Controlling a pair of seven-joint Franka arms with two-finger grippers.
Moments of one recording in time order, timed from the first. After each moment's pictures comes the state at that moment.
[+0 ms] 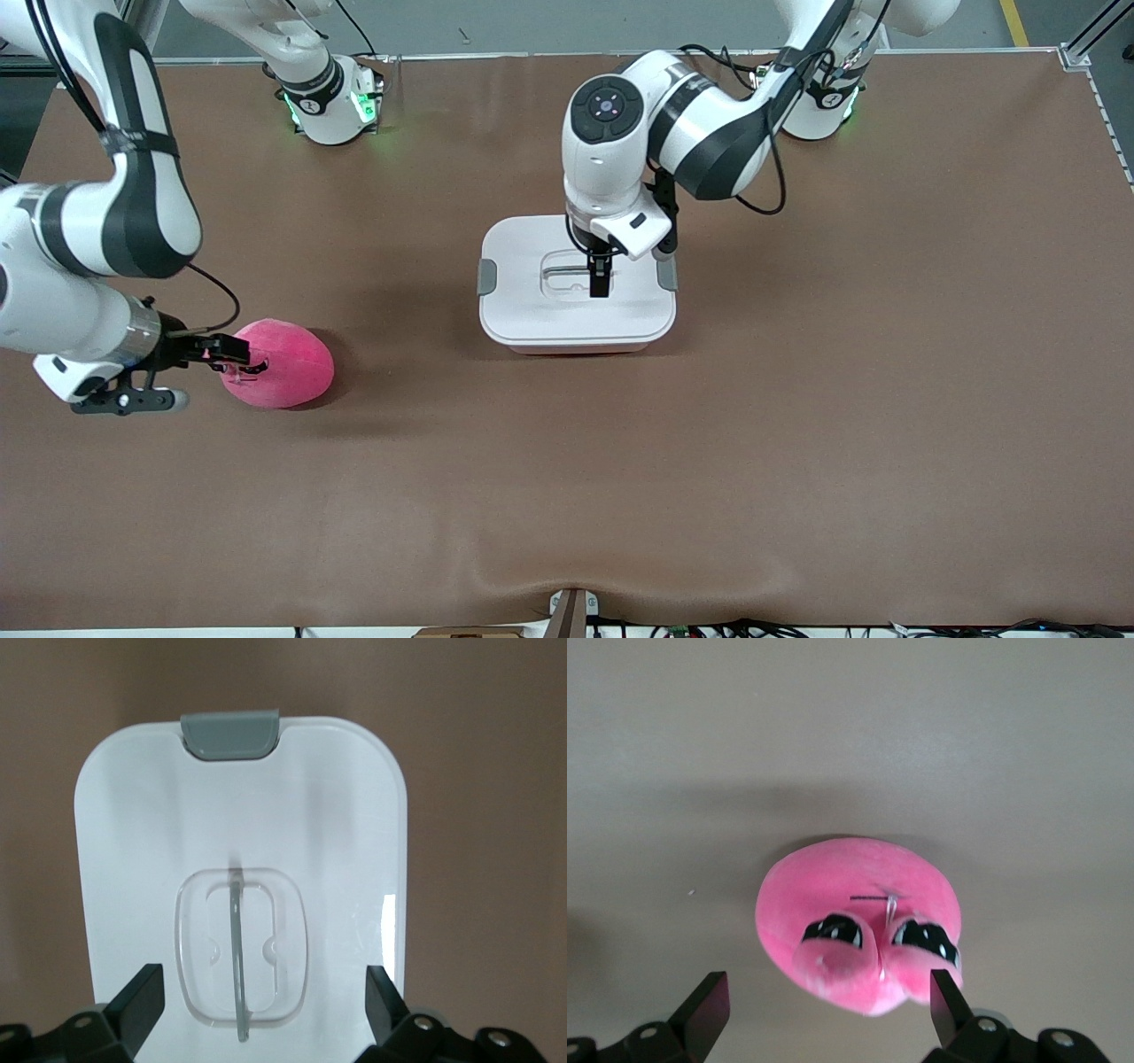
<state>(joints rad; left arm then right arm) -0.76 0.45 -0.06 -1.49 0.01 1.93 -2.37 0.05 0.37 -0.05 -1.65 0.02 1.92 -0.04</state>
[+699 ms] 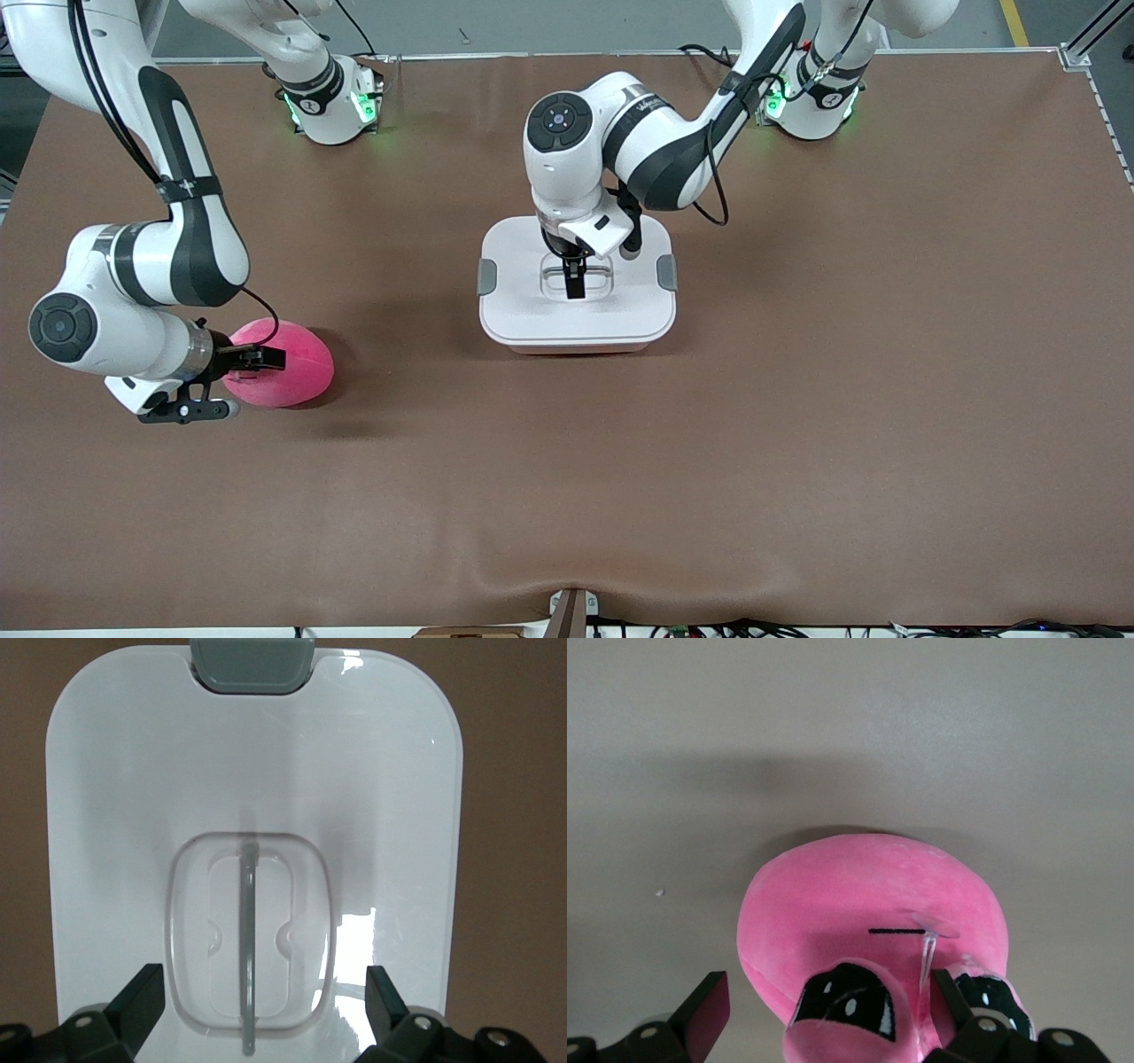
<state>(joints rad) -0.82 0.52 -0.05 -1.49 0.06 1.99 -2.49 0.07 0.42 -0.05 -1.73 0.02 2.00 -0.04</state>
